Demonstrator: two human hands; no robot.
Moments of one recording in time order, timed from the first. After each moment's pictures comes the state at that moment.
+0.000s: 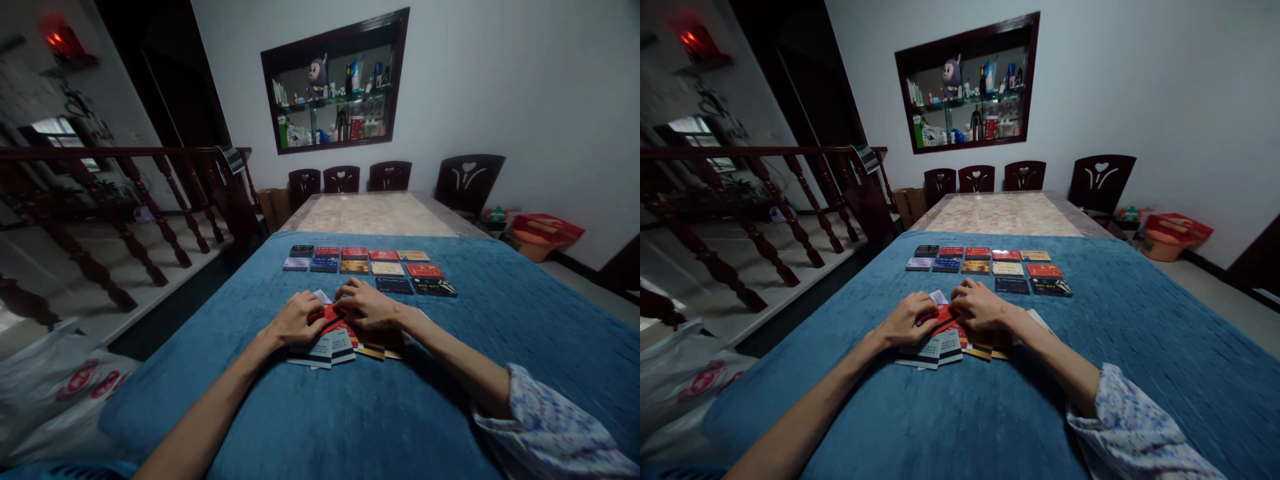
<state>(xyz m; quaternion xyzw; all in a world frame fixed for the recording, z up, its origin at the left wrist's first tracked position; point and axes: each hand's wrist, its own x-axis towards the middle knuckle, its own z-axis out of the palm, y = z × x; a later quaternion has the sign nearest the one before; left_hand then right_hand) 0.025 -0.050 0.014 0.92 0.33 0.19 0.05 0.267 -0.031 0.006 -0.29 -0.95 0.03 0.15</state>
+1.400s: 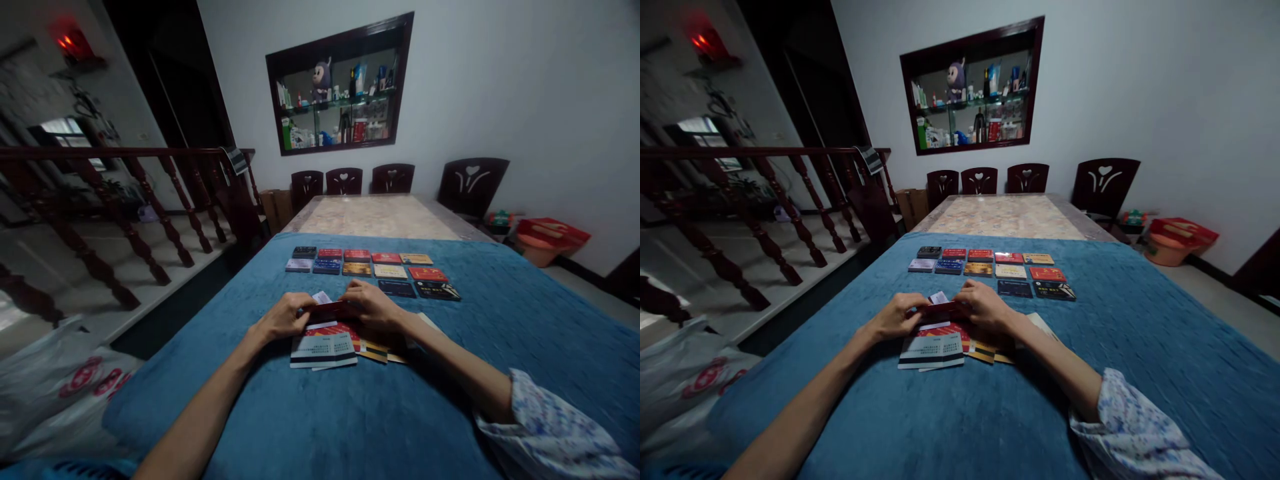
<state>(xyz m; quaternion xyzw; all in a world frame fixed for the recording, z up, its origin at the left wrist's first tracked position) -0.002 -0.036 0.016 0.92 0.30 0.23 0.10 0.263 -0.032 0.002 -0.31 -0.91 0.05 0.25</state>
